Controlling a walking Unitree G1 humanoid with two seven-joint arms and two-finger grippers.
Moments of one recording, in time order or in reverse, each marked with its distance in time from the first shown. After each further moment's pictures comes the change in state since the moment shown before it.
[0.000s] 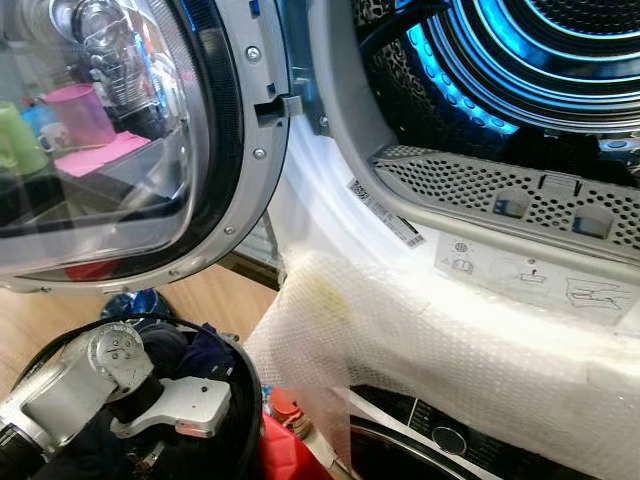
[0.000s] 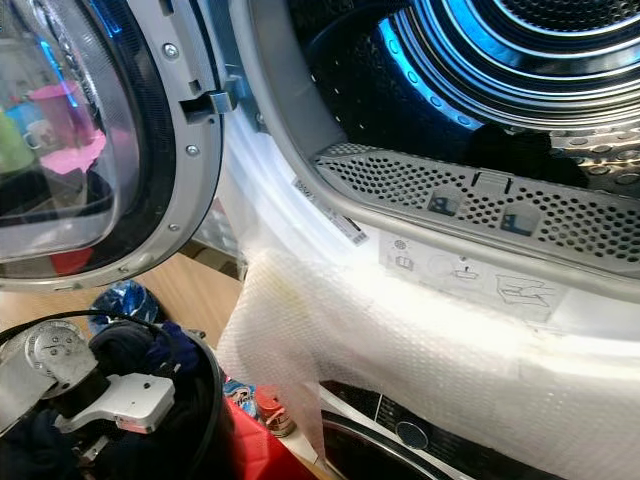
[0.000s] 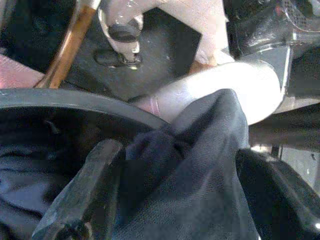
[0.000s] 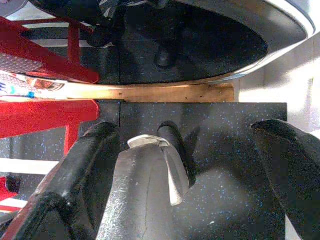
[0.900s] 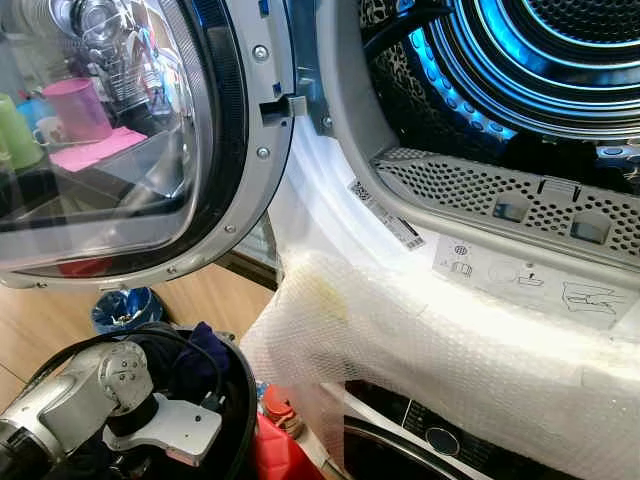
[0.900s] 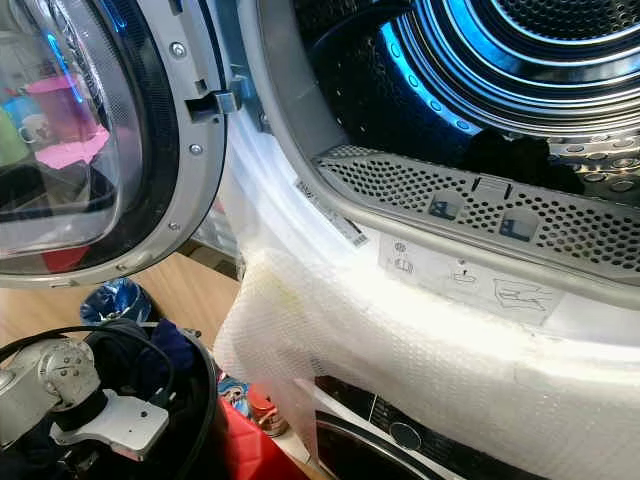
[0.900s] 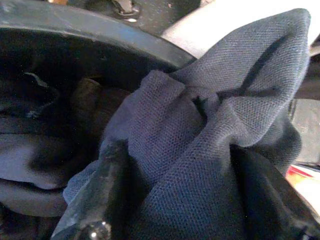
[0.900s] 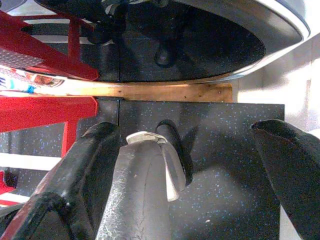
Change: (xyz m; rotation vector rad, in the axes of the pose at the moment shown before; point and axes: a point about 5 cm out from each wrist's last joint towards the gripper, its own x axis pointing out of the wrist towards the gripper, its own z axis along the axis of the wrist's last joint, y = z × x) left arm 0.013 0.004 -0.024 0.017 0.184 -0.018; right arm 0.000 0.002 -0.003 -0.025 0.012 0.024
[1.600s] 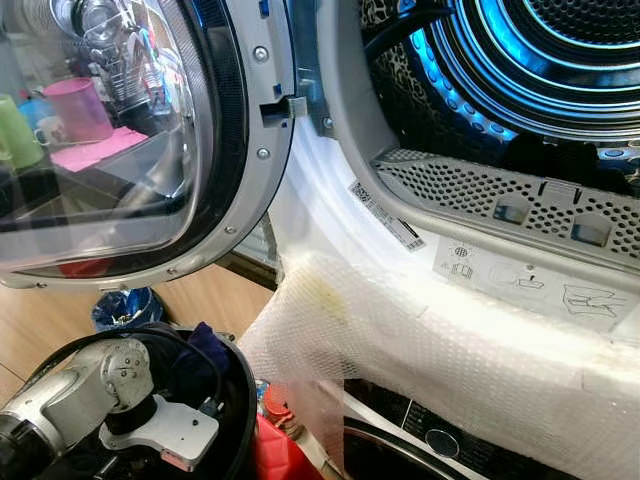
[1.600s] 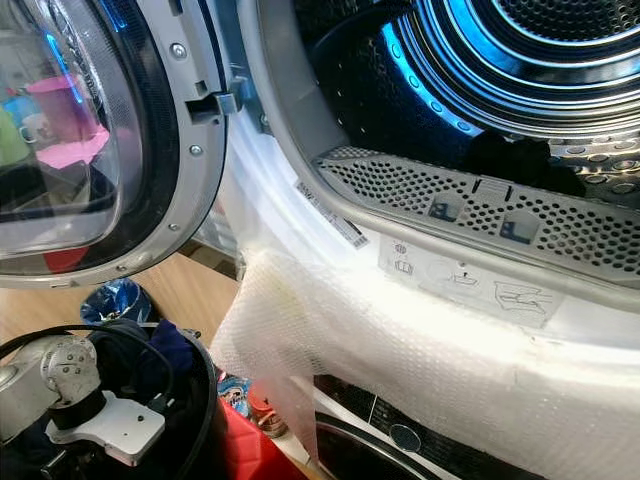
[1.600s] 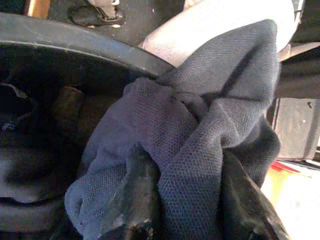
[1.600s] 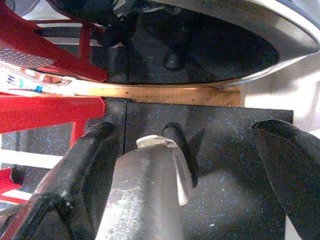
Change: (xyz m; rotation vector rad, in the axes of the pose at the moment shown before) left arm 0.001 0.001 0.004 0.025 -0.022 -0.064; right arm 0.002 0.006 0.003 -0.008 0.001 0.024
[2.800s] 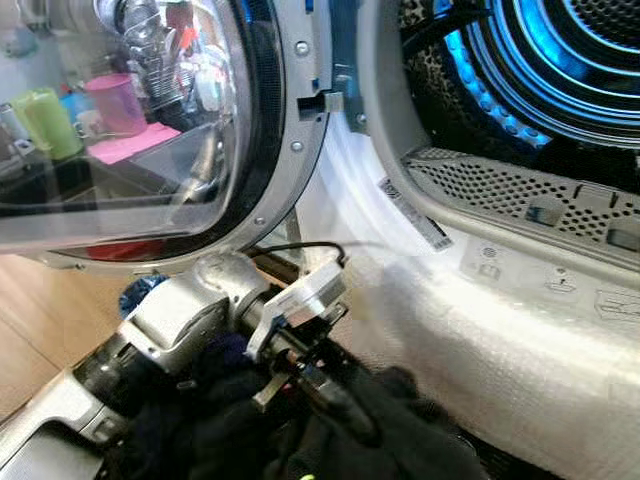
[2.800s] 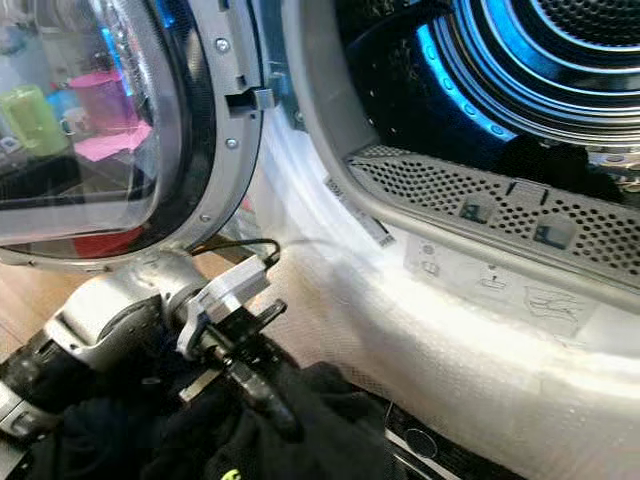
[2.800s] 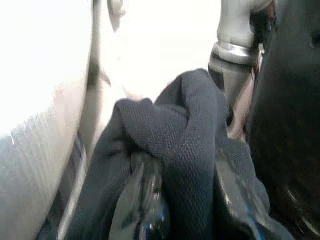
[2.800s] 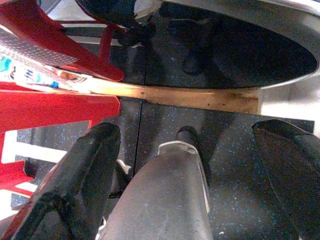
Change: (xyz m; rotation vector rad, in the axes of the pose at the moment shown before) left arm -0.079 0.043 0.179 0.373 -0.969 -0.093; right arm 0.003 0.006 0.006 0.028 -0.011 0.012
